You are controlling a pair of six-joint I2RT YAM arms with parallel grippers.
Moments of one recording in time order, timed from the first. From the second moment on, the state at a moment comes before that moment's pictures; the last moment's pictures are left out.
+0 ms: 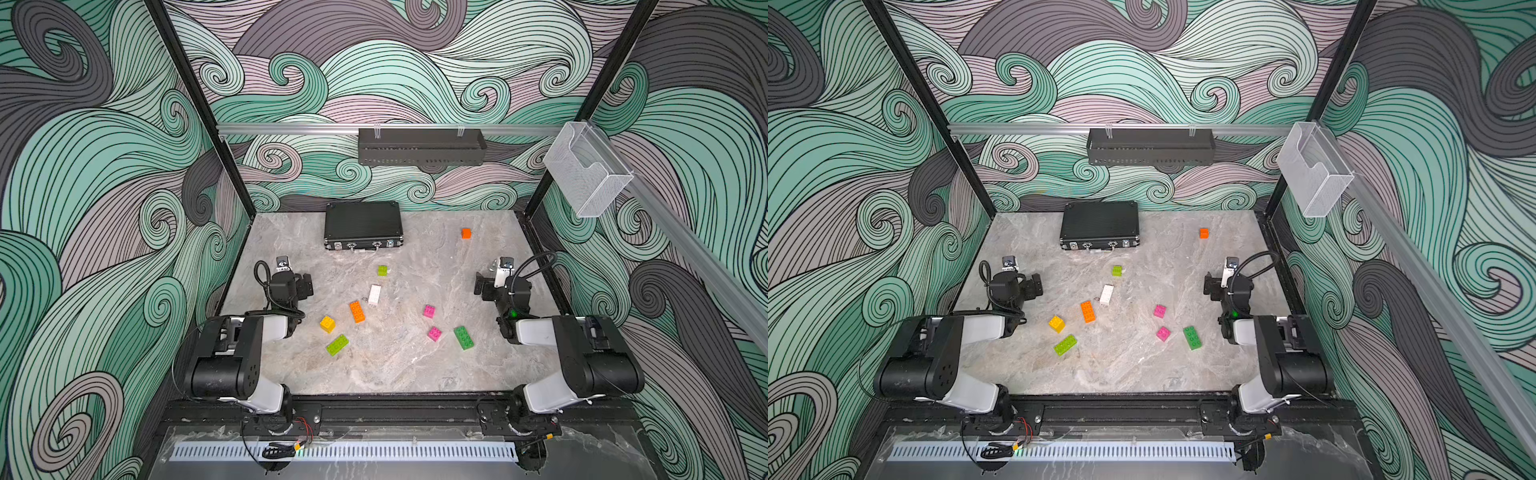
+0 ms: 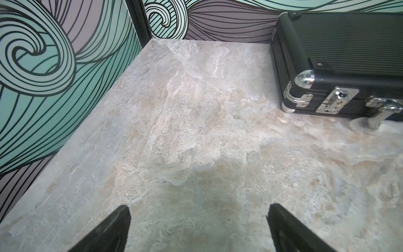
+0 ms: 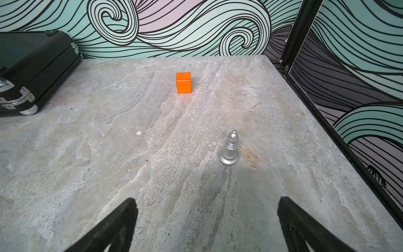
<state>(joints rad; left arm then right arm) 0.01 1.50 0.44 0.57 -0.26 -0.06 0.04 1.54 0.38 0.78 0.11 -0.02</state>
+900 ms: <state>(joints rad) 0.01 1.50 0.44 0.57 -0.26 -0.06 0.03 1.54 0.38 0.78 0.10 -0.02</state>
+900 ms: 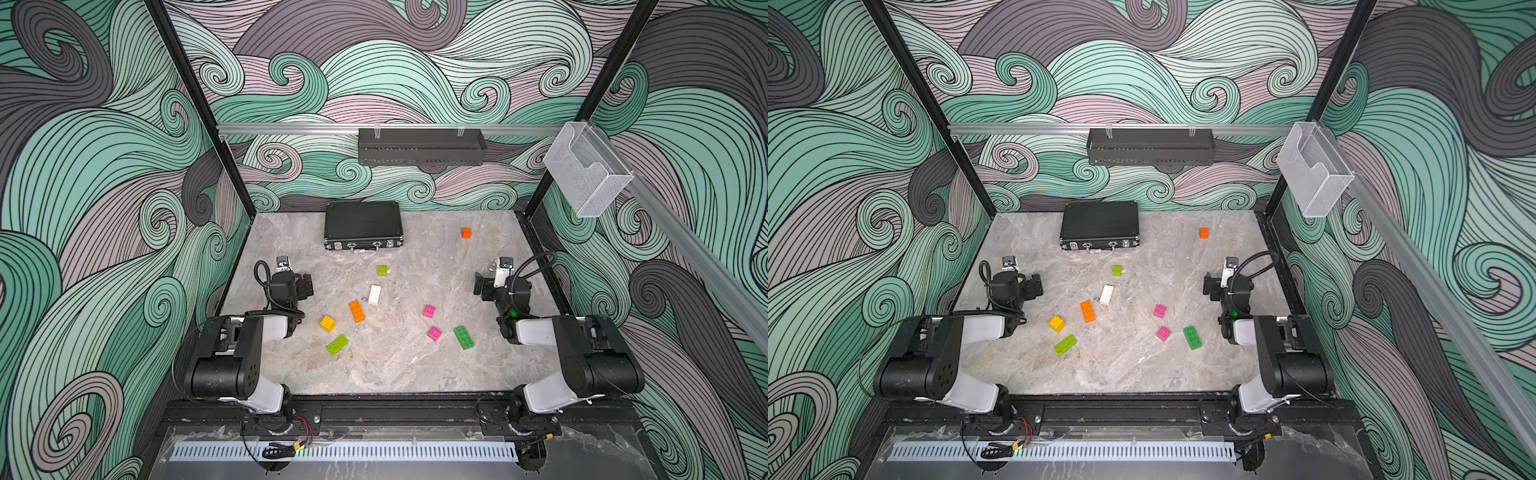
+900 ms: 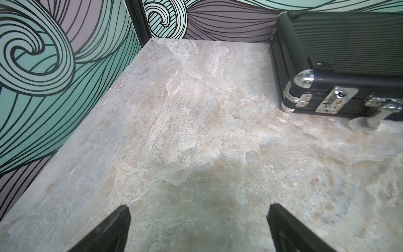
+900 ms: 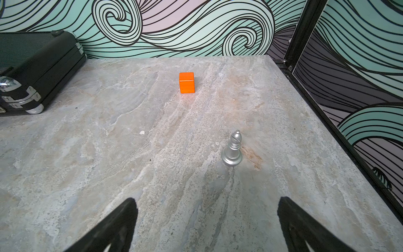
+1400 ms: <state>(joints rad) 0.00 1.37 0.82 0.03 -0.27 -0.14 0.27 1.37 0.88 0.03 0.16 0.04</state>
